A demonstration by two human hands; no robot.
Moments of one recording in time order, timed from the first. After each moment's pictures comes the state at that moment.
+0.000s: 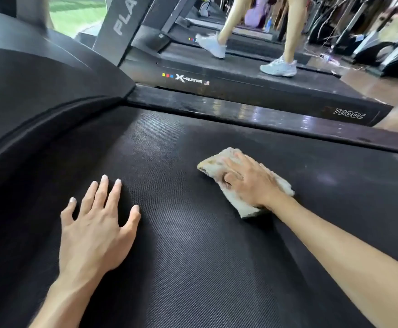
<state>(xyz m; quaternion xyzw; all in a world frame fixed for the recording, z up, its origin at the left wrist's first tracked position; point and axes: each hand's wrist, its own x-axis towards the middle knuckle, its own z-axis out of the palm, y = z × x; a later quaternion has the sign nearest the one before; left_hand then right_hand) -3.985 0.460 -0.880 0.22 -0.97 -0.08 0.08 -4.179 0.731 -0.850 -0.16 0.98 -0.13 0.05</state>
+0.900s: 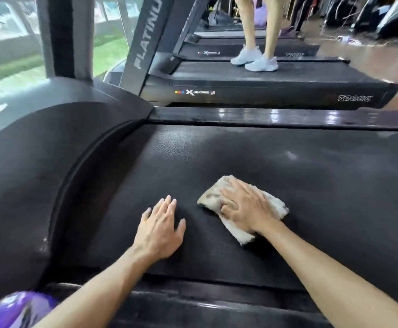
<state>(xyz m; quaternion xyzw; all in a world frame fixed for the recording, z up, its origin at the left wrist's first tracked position) -3.907 0.553 -0.826 0.10 -0.99 -0.10 -0.03 -4.026 0.778 -0.840 -0.22 0.96 -0.16 0.07</state>
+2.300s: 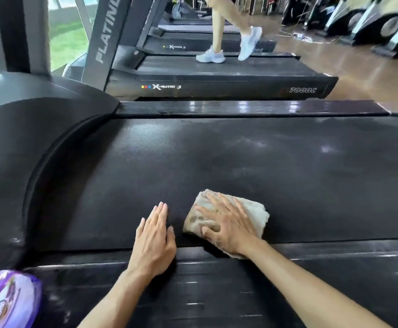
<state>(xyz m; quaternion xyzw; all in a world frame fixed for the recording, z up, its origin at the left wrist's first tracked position) -3.833 0.622 -0.847 0.06 -0.97 -0.24 0.04 -3.915 0.843 -0.860 -0.26 0.96 -0.12 0.05</state>
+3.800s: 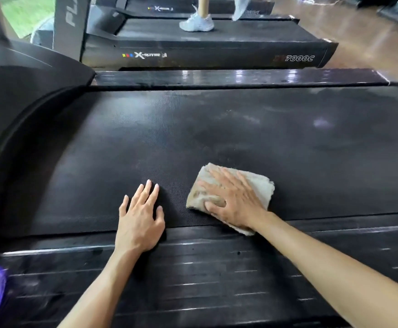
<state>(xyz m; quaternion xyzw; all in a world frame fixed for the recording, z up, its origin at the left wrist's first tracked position) -3.853 0.647 -0.864 0.08 -0.98 -0.19 0.04 -3.936 0.905 -0.851 -0.26 0.96 -0.12 0.07</state>
